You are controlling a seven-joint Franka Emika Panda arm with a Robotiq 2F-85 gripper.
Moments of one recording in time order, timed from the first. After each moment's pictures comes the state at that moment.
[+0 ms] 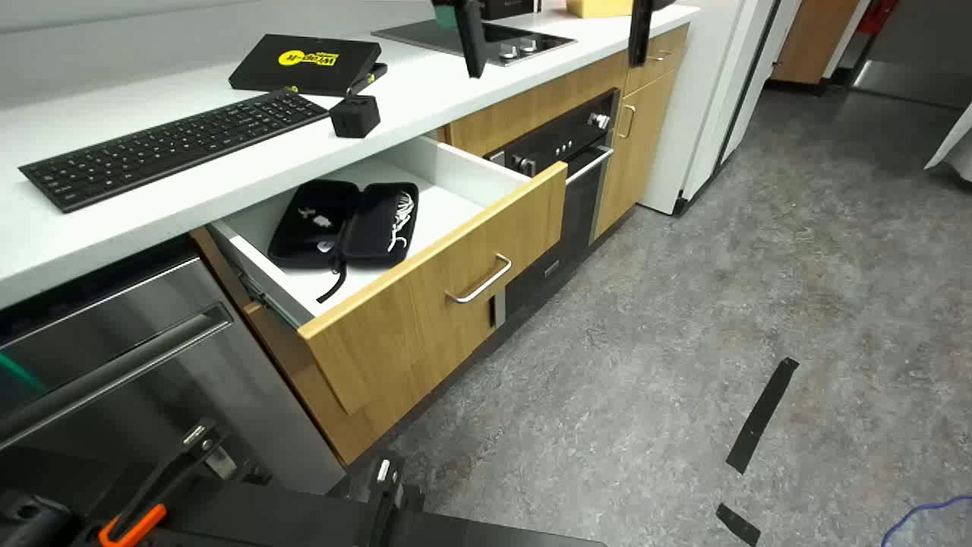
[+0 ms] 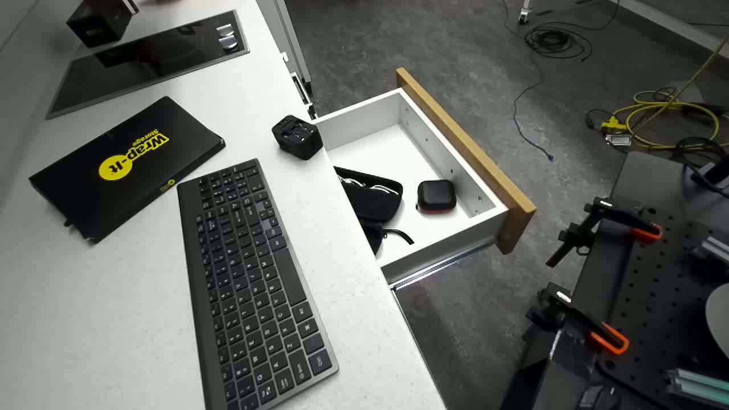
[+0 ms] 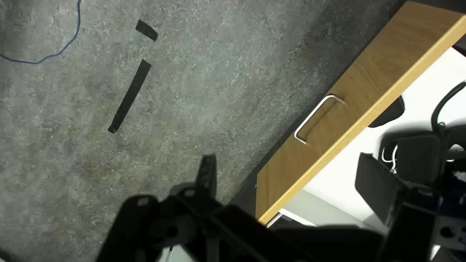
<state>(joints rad) -0.23 -0.66 -0.33 -2.69 -0.27 2.31 -0.36</state>
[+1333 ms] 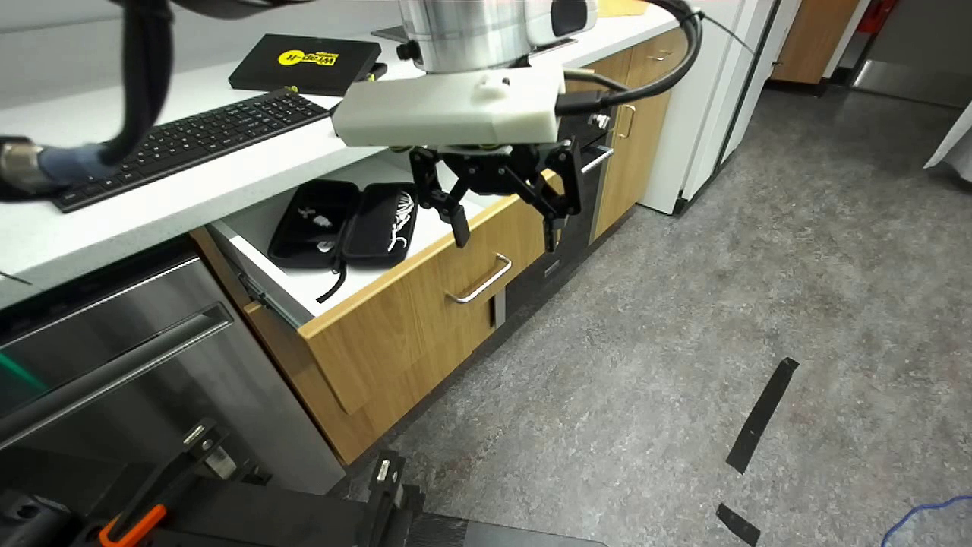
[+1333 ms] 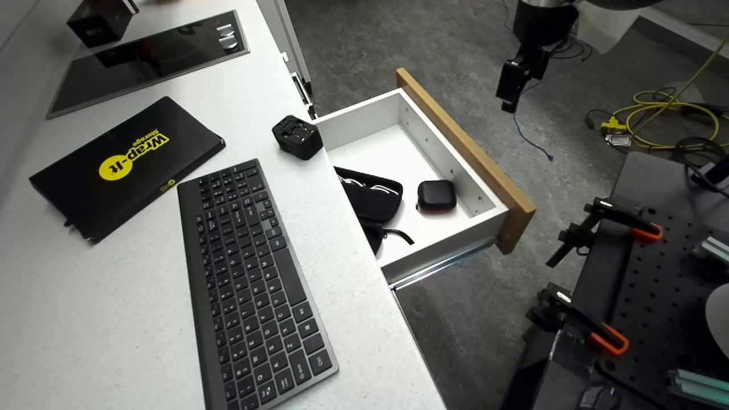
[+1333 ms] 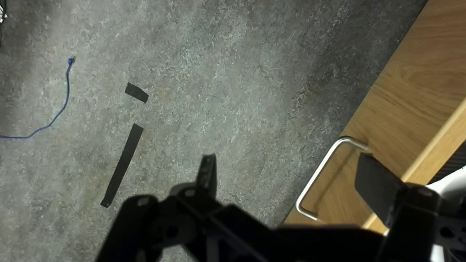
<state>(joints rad) -0.23 -0.06 -0.17 -2.63 -0.28 2.63 -0.03</state>
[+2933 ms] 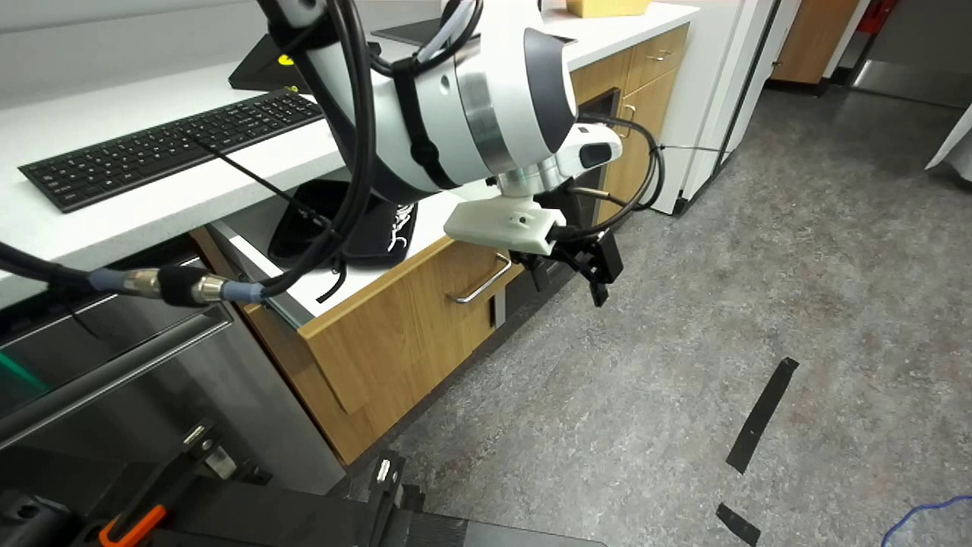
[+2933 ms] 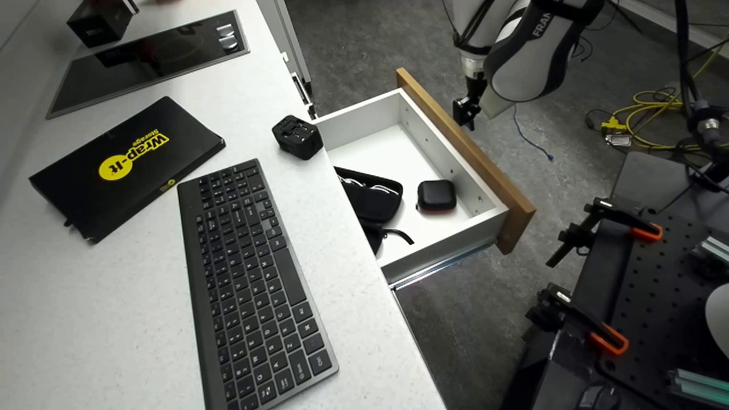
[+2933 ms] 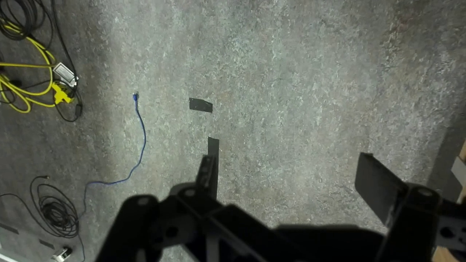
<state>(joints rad) -0.04 0.53 -0.38 -2.28 -0.47 2.83 0.61</state>
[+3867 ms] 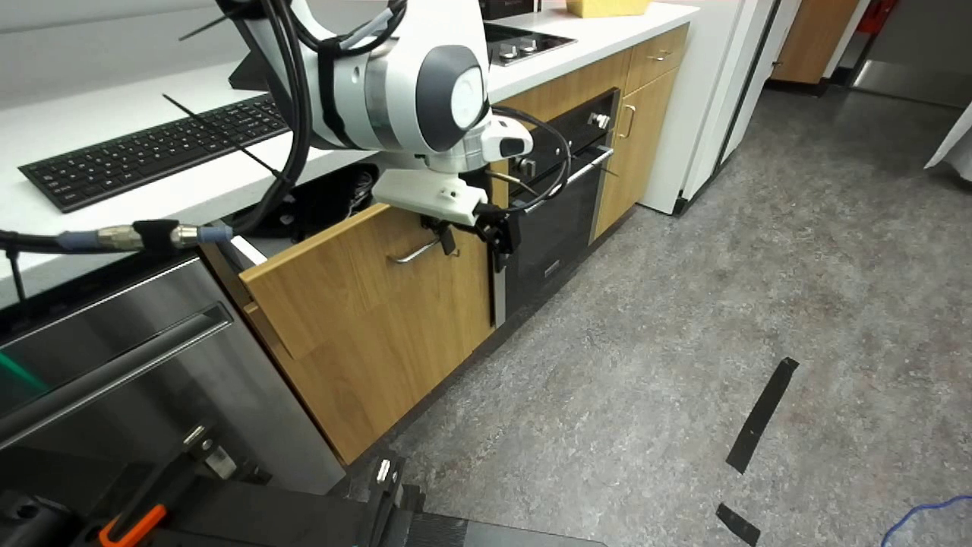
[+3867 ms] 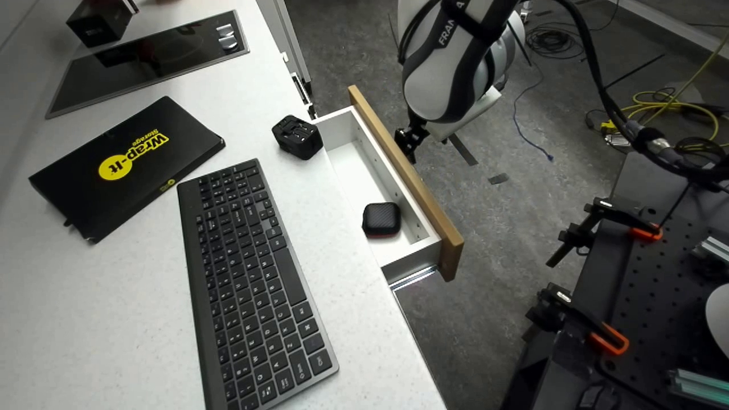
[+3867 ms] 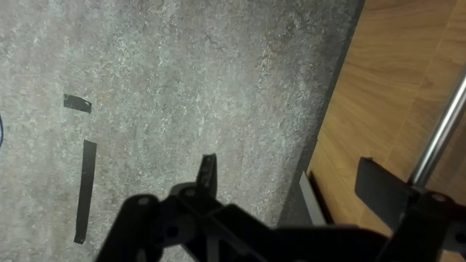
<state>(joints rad) -0.11 0.58 -0.08 -2.17 -0.05 2.78 0.21</state>
